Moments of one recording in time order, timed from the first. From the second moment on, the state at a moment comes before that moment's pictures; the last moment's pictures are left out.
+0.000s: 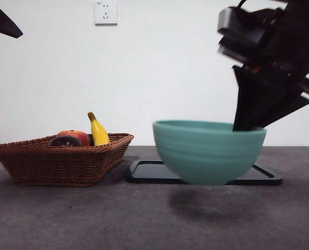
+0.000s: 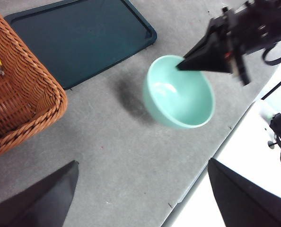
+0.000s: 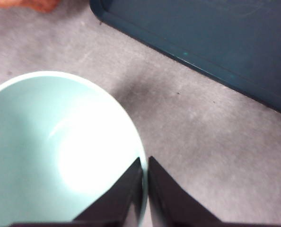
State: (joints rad) left arm -0.35 0.91 0.99 -0.88 0.57 0.10; right arm 0.58 1.26 0.81 -0.51 -0.15 0.19
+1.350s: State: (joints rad) left arm -0.35 0.91 0.99 -0.88 0.57 0.11; right arm 0.62 1.34 0.82 -0.50 -0.06 0.19
